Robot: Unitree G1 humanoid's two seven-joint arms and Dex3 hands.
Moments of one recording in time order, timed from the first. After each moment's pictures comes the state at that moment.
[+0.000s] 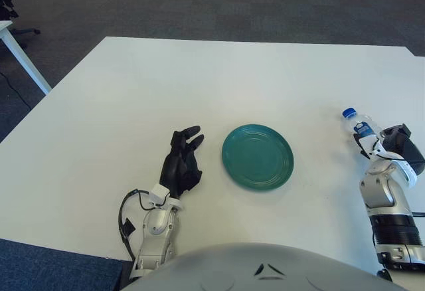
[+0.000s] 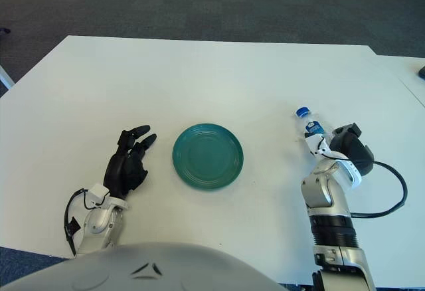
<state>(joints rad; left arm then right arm) 0.38 -0.08 -0.14 0.01 -0.02 -0.38 -0.09 -0.02 -0.40 -0.11 0.03 -0.62 0.73 -0.27</state>
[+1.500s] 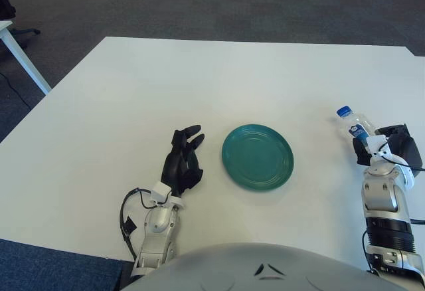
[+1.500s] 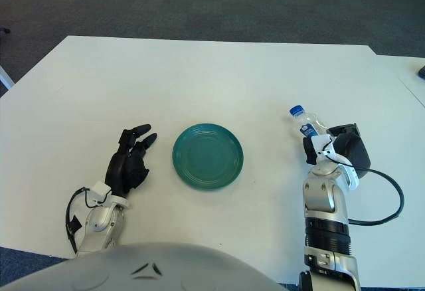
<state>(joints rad) 0.37 -0.08 -0.14 0.00 -0.01 -0.36 -0.07 0.00 -0.30 -0.22 -0.04 -0.52 0.64 -0.32</state>
